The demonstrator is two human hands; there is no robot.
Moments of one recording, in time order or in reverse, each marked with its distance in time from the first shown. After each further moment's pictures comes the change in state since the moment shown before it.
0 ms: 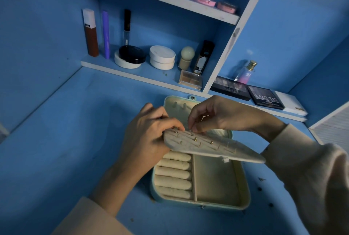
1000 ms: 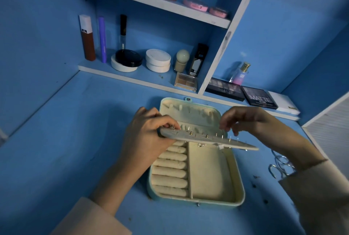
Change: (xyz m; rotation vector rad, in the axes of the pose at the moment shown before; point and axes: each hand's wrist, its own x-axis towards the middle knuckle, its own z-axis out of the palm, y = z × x) left_hand 0.002 -0.002 0.009 -0.073 0.069 -0.078; right_hand -0.065 0.047 -0.008 0.206 0.349 -0.006
